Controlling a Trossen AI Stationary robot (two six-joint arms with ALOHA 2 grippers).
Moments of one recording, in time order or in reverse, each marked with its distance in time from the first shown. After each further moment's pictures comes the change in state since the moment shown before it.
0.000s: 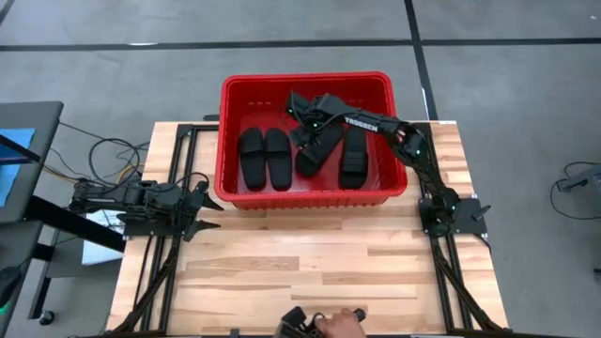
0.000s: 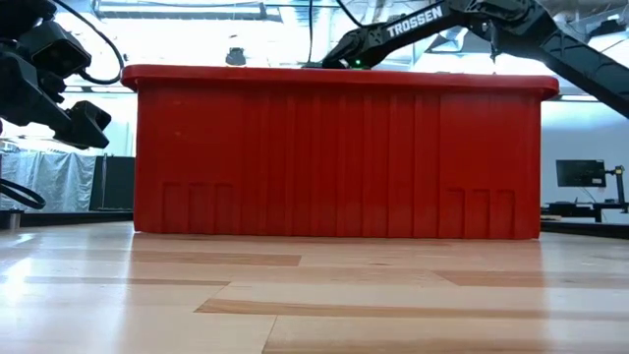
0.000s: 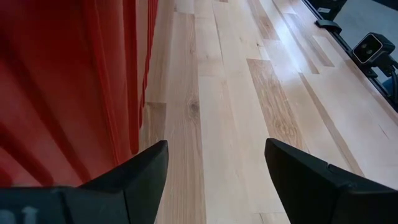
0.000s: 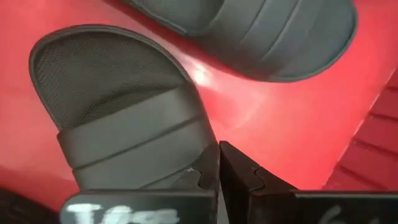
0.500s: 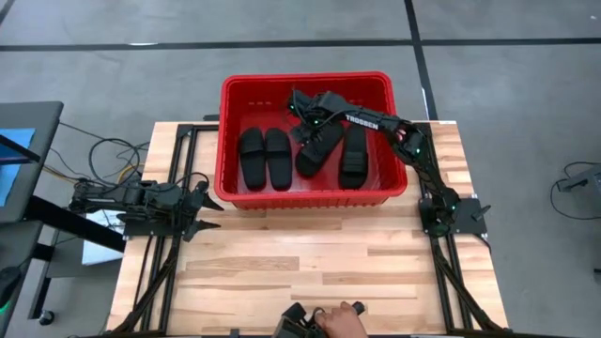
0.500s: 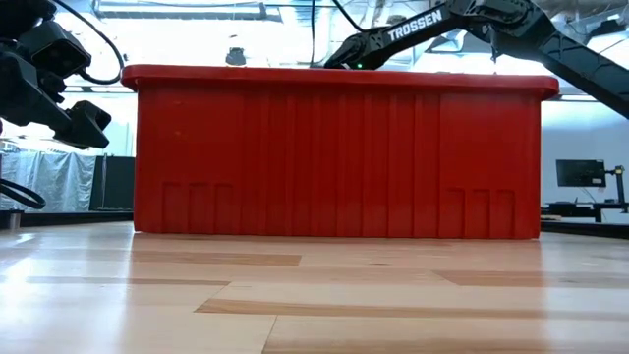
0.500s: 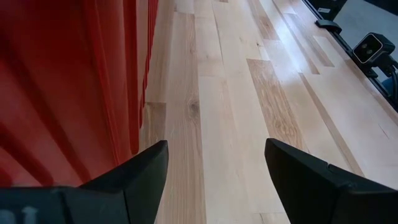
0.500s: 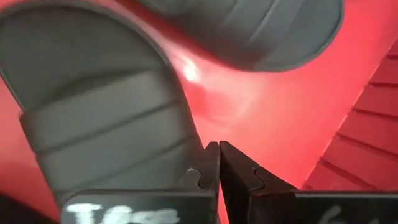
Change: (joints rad) left arm 0.000 0.000 0.000 0.000 0.000 0.000; right arm -0.018 0.004 -0.001 0.031 0.009 -0.066
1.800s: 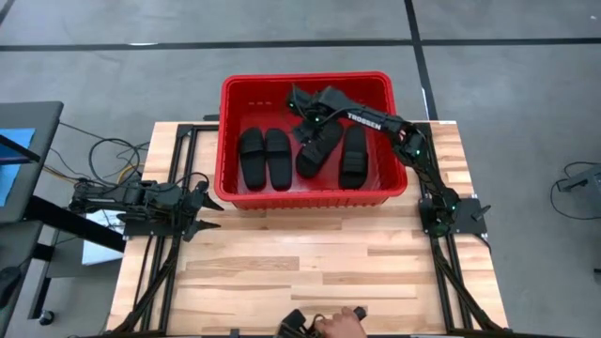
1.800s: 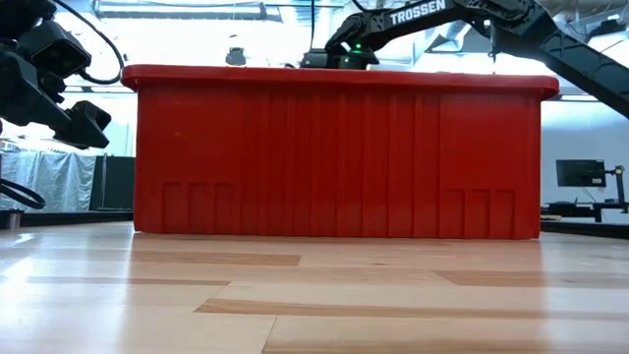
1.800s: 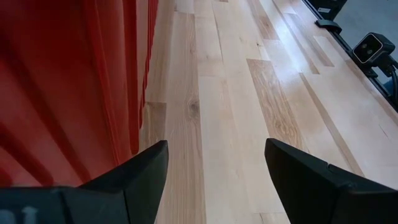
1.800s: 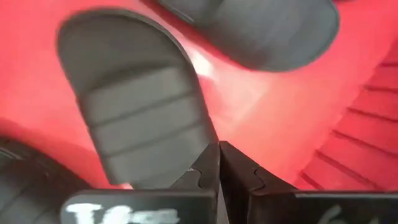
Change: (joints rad) left arm 0.000 0.000 0.000 0.000 0.000 0.000; right arm 0.022 -0.003 0.132 -0.186 -0.002 -0.012
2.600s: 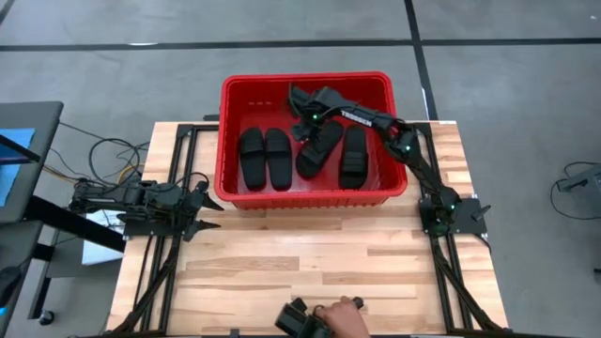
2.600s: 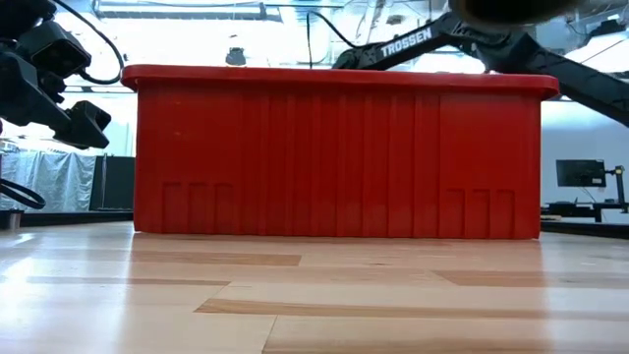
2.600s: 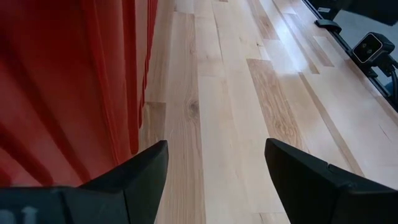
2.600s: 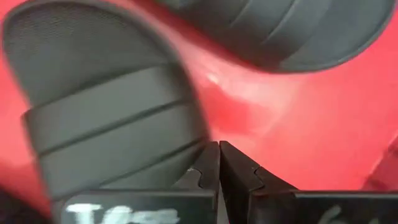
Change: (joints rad) left arm 0.000 0.000 0.000 0.000 0.000 0.000; right arm -0.068 0.119 0.018 0.059 -0.124 0.003
